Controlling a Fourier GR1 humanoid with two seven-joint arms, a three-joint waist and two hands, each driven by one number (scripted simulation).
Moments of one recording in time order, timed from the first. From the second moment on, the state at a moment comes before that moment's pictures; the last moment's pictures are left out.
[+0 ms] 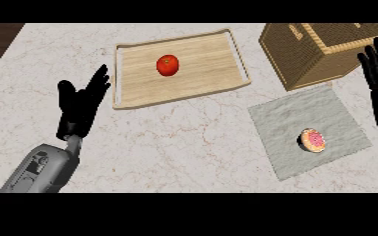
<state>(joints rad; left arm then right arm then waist) -0.28 0.43 -0.31 -1.36 0.32 0.31 0.20 -0.17 -0.58 0.00 -1.52 -0.39 -0.15 -0.16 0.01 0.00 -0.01</state>
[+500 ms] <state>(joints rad) -0.29 0.47 -0.31 -1.34 0.27 0.30 0.18 -0.21 -0.46 0.03 -1.48 -0.68 0.43 -0.47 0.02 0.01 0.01</state>
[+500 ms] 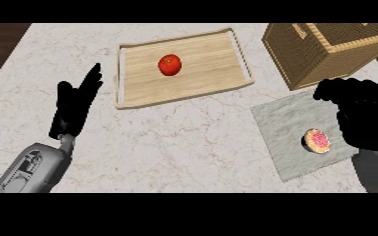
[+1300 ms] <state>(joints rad) -0.24 0.49 -0.28 -1.33 0.25 0.27 0.16 -0.01 -0.89 -0.20 -1.52 -0.21 0.47 -0.64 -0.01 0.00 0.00</state>
